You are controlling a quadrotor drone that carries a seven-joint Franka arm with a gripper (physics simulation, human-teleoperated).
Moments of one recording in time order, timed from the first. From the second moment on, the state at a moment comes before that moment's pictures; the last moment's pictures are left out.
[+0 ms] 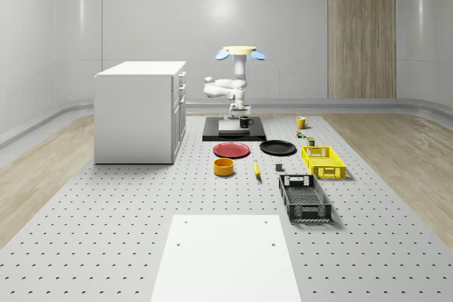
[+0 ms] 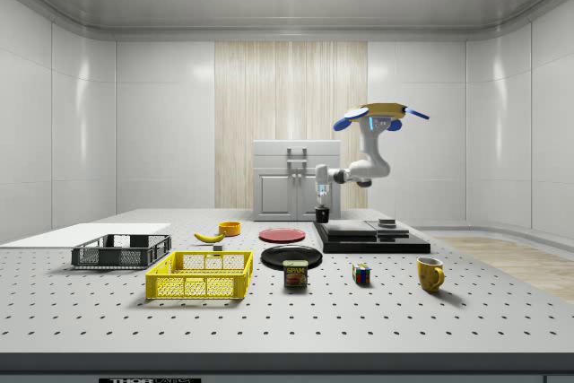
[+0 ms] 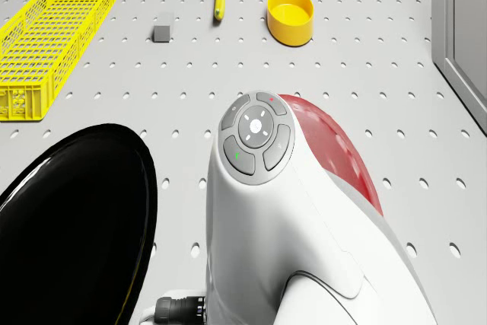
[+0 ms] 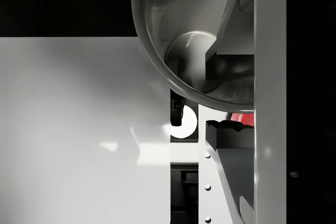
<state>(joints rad) -1.13 -1.50 1.38 -2.87 -1.77 1.55 1.65</state>
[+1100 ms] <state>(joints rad) -1.13 -1.53 1.39 -2.87 -1.76 1.58 1.65</state>
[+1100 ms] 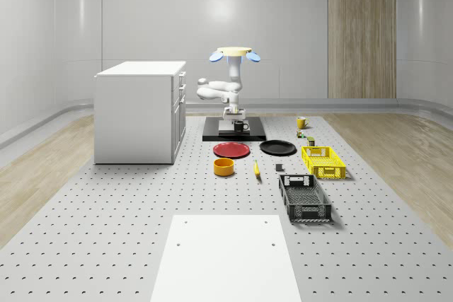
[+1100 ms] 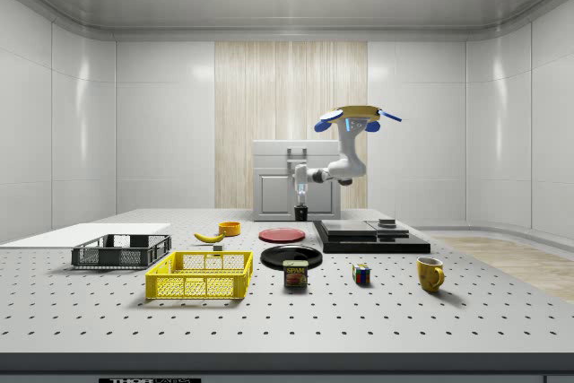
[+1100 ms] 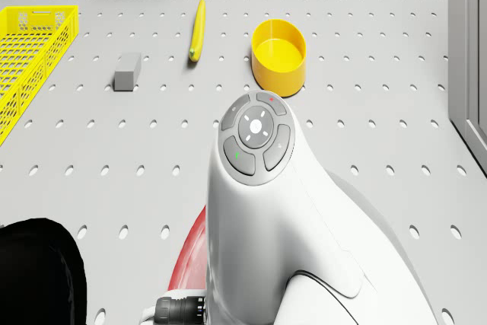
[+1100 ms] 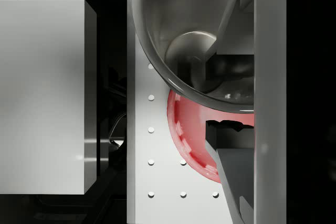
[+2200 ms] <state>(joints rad) -1.10 -1.55 1.39 -2.87 -1.75 1.60 1.62</state>
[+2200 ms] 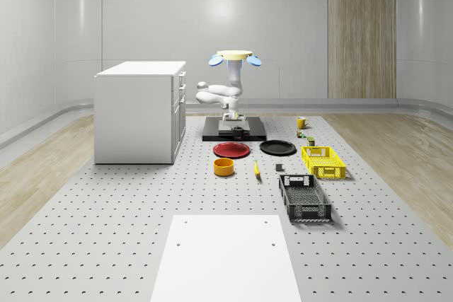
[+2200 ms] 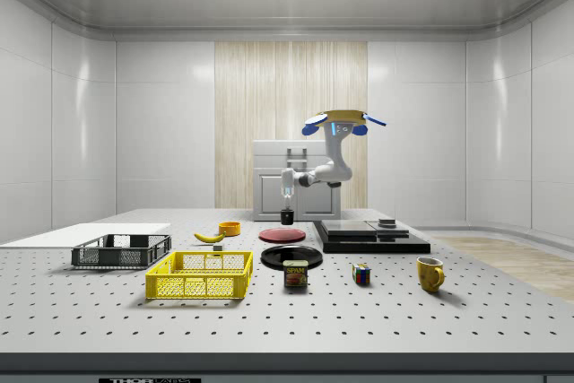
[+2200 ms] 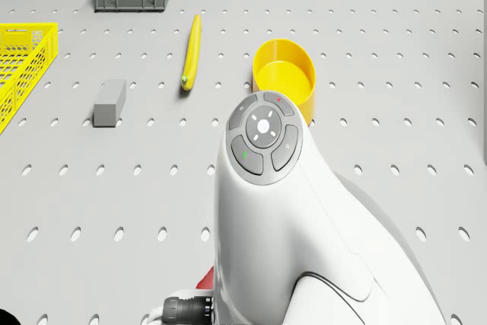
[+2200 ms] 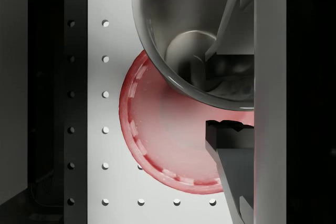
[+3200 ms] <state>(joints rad) -1.03 -1.58 1.26 -2.82 -1.86 1.67 1.51</state>
